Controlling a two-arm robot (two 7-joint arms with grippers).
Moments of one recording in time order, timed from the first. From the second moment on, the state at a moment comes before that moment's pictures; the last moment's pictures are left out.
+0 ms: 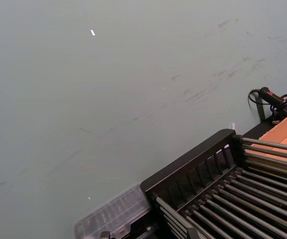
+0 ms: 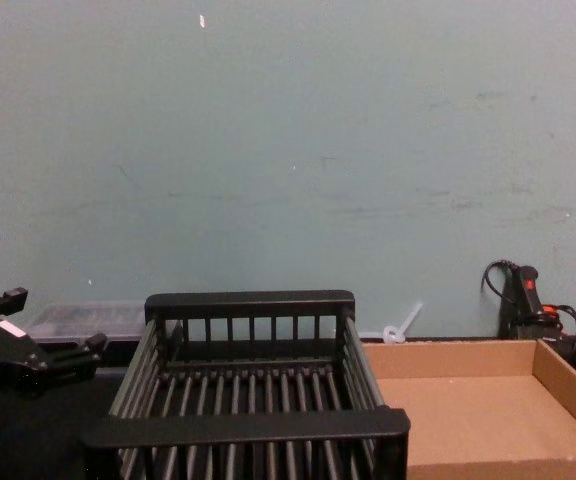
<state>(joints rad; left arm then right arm) -0.20 0.60 0.45 -1.41 -0.25 -0.12 0.03 0.00 0.71 -0.25 -1.64 0.39 0.01 0.20</state>
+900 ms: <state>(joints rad) -0.20 0.60 0.45 -1.41 -0.25 -0.12 0.03 -0.17 0.74 -0.17 -1.76 0.45 0.23 0.28</state>
